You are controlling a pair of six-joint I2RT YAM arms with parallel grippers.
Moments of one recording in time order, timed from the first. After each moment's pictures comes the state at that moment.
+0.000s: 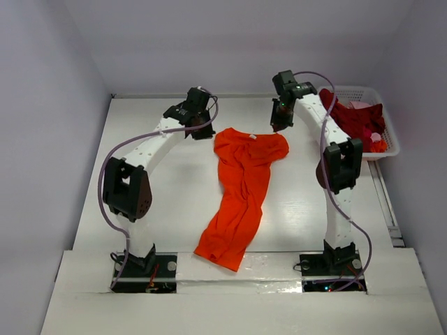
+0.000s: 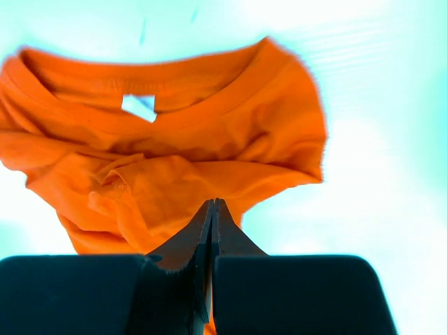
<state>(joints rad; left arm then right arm) -0.48 1.80 1.61 -0.73 -0.05 -0.56 0.32 2.23 2.19 -1.12 0.09 0.48</state>
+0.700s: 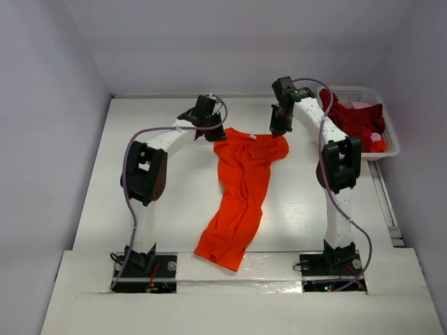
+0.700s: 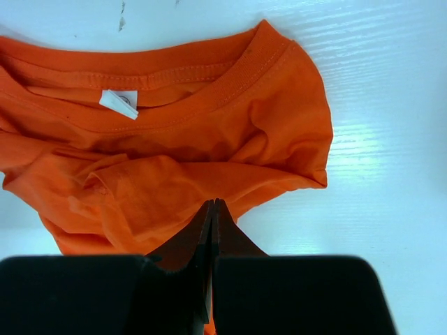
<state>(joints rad) -0.44 2.04 1.60 -0.40 0.18 -0.56 0.30 2.19 2.08 -1.06 0.07 0.48</state>
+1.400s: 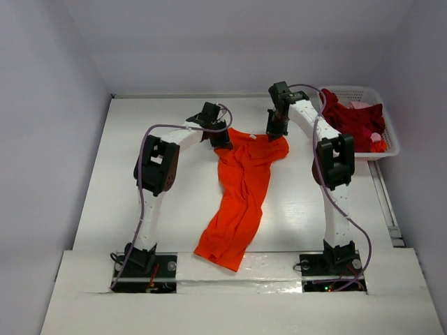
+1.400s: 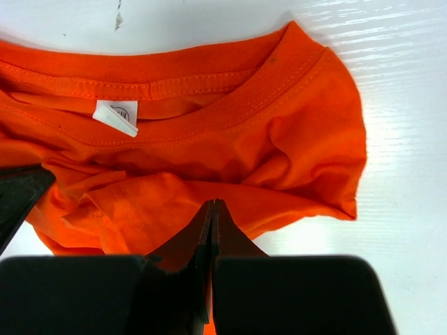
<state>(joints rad) -0.44 2.24 1.69 -0.36 0.31 -0.58 0.30 2.27 2.10 -1.03 0.00 0.48</state>
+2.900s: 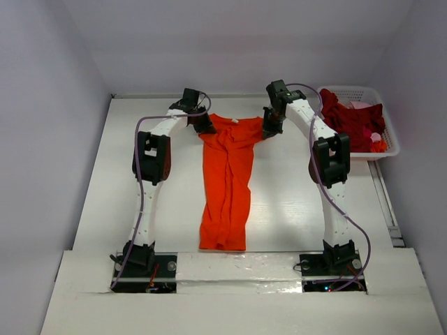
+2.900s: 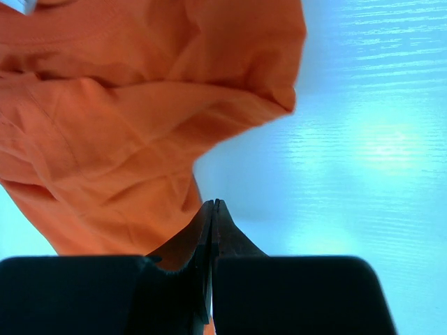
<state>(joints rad) -0.27 2.45 2.04 -0.52 0.33 -0.63 0.31 2.34 2.18 -1.01 -0.11 0.49</state>
